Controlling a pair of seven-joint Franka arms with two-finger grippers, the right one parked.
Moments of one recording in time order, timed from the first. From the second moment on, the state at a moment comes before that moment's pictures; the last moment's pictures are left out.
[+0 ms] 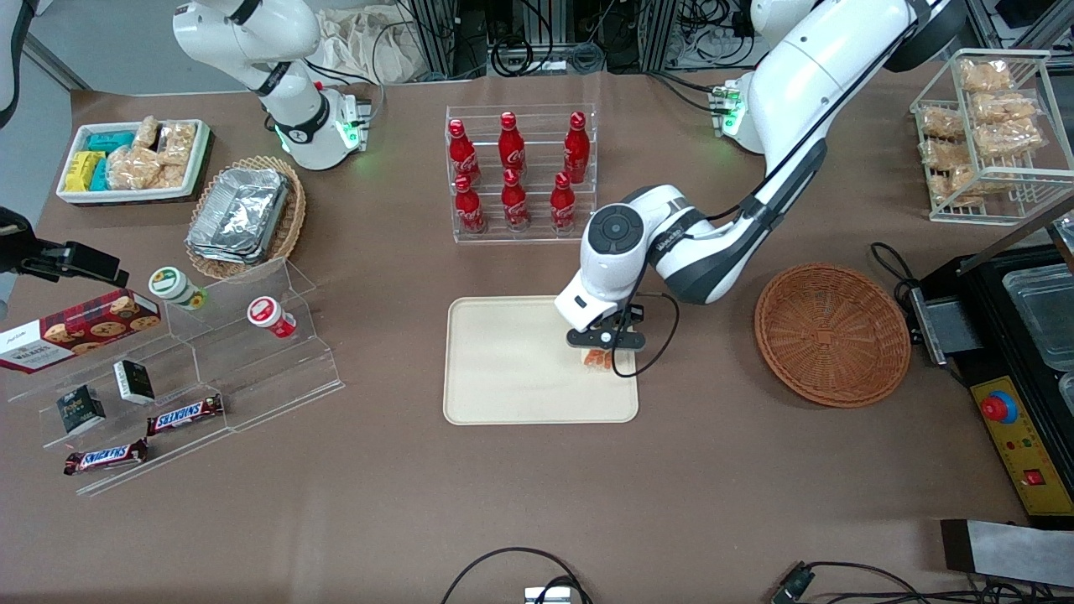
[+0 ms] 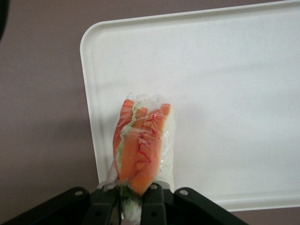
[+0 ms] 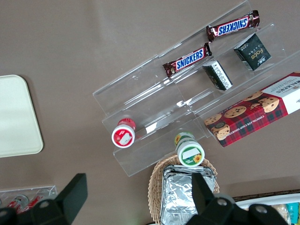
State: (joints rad) arm -0.11 0.64 -0.65 -1.74 0.52 2.21 -0.90
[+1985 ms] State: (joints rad) arm -0.06 0.60 -0.65 -1.55 0.51 1.98 -0.98
